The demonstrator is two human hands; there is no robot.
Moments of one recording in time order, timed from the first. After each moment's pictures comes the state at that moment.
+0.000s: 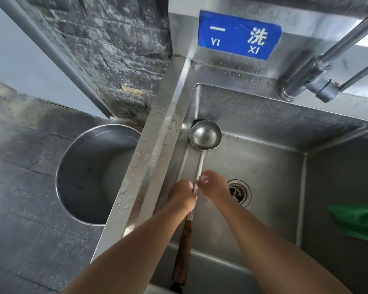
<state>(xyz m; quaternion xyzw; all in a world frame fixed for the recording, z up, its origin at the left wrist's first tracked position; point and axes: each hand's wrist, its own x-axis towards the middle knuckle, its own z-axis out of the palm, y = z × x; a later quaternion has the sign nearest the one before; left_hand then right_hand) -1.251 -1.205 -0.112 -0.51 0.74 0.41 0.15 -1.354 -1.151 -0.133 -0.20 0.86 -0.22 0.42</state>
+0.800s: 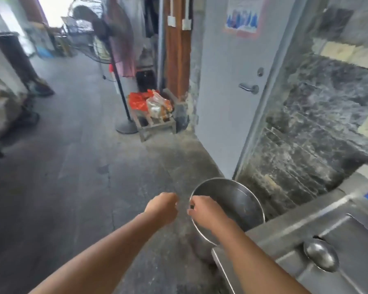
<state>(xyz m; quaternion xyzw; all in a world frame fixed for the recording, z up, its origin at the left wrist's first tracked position) -0.815 -1.142 0.148 -0.73 0.64 0.24 -0.03 -0.973 -1.176 0.130 -0.78 0.57 -0.02 0.26</state>
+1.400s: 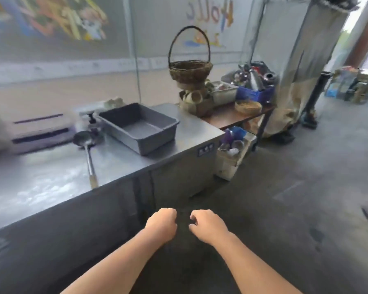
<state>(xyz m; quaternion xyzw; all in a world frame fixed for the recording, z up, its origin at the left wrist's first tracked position) -0.334 -0.568 0.149 -0.97 0.04 0.15 -0.18 -0.339 -0.731 0.146 -0.97 -0.04 0.14 0.18</state>
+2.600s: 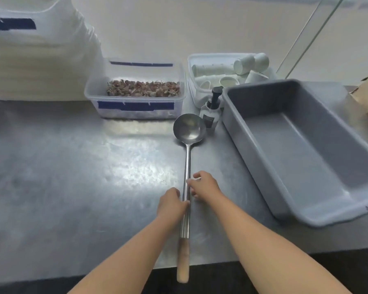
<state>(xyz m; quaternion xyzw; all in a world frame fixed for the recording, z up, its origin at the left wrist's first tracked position) 0.057 -0.129 -0.004 -0.78 -0.42 0.11 -0.45 0.163 -0.203 0.007 -0.86 -0.04 0.36 0.37</state>
